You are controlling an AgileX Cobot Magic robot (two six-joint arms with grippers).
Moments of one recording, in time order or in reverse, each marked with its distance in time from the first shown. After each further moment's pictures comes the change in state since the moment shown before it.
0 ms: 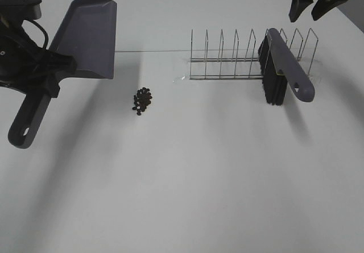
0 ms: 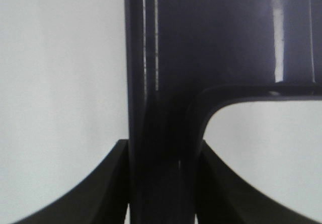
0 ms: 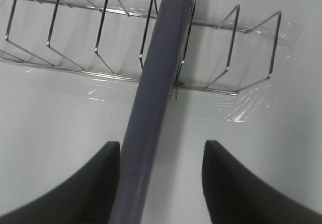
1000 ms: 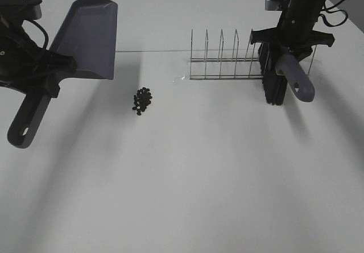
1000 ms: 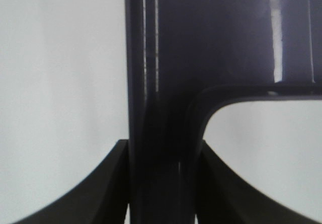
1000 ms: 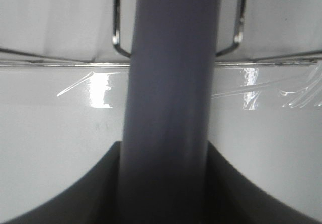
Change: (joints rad) left arm 0.000 0.000 0.000 0.000 0.000 0.005; right arm 0.023 0.264 -0.067 -0.010 -0.003 0.163
